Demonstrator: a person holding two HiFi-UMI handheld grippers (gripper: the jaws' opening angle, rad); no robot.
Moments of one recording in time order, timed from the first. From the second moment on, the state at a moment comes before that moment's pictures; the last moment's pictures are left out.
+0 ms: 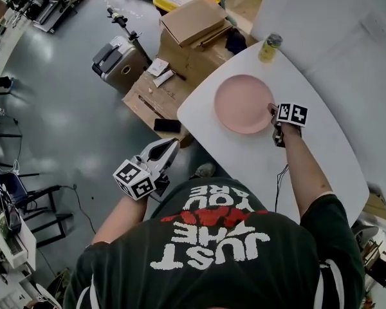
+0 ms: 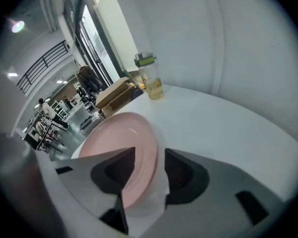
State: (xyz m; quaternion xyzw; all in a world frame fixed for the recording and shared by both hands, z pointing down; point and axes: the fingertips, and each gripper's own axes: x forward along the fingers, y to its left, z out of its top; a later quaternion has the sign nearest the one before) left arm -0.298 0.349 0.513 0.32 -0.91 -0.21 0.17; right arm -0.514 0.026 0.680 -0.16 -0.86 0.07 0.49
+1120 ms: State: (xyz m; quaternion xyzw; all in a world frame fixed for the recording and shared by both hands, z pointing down) left arm -0.364 0.284 0.464 0.53 -0.82 -0.17 0.15; right arm -0.362 0.058 0.474 -0.28 -0.93 0.16 0.20
